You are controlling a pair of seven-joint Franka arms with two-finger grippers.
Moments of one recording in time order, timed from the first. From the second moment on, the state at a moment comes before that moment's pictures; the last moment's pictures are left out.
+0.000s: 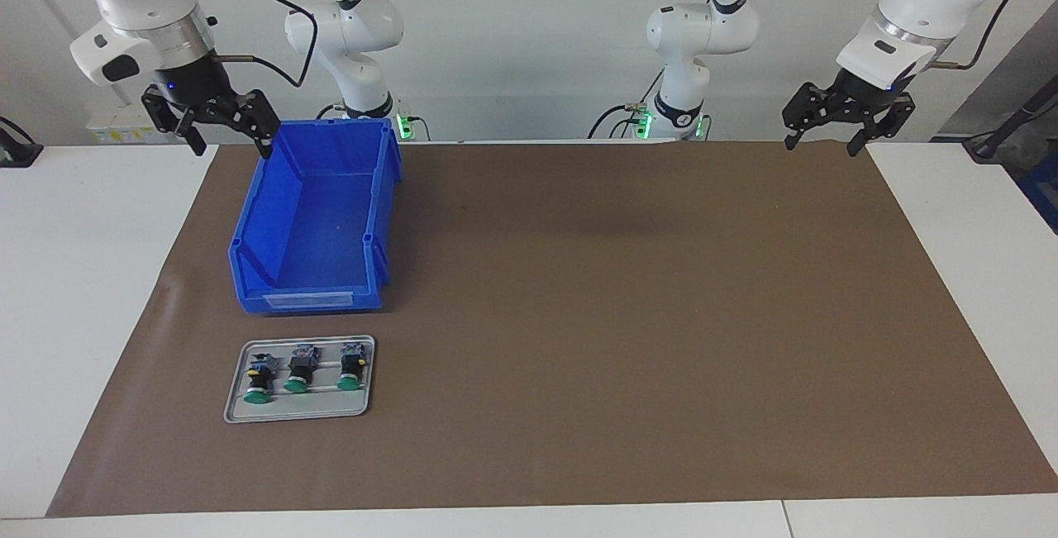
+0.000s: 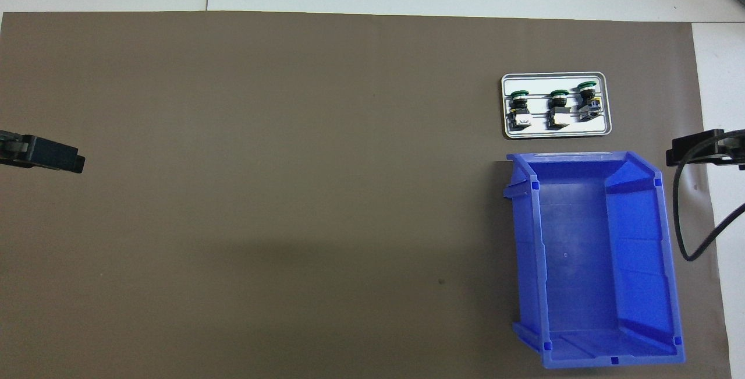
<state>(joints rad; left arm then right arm) -0.07 -0.04 0.02 -1.56 -0.03 1.50 0.14 0.14 -0.07 -0.17 -1.60 -0.04 1.55 0.05</state>
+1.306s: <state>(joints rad) -0.07 -0.04 0.02 -1.56 -0.03 1.50 0.14 0.13 0.44 -0.16 -1.67 0.08 2.29 -0.02</state>
